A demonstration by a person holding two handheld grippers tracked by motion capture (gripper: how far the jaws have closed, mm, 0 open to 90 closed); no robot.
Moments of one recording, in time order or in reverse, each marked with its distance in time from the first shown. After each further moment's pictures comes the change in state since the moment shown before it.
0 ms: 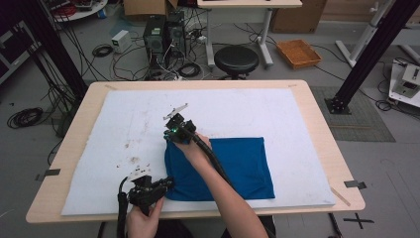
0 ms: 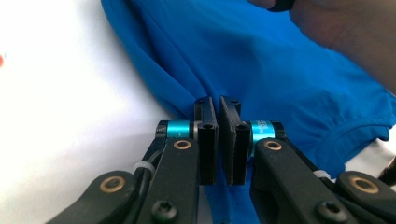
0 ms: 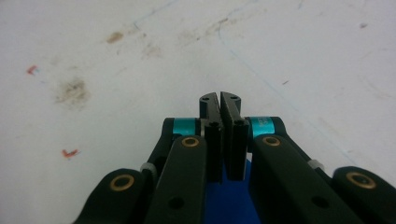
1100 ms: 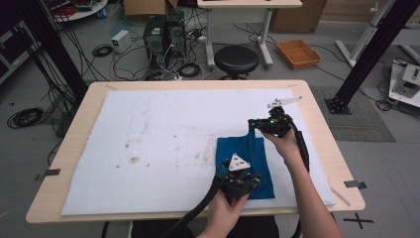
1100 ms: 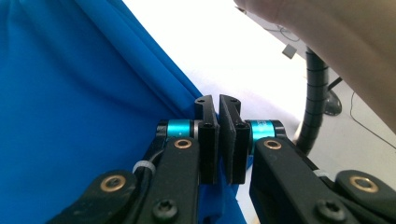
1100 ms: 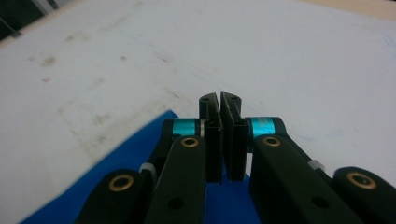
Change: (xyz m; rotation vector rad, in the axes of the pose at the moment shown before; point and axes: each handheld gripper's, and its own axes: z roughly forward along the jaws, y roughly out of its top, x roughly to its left) left arm -0.186 0.029 0.136 0.107 -0.289 0.229; right arm -0.154 -0.128 -0.192 -0.130 -0.039 0.188
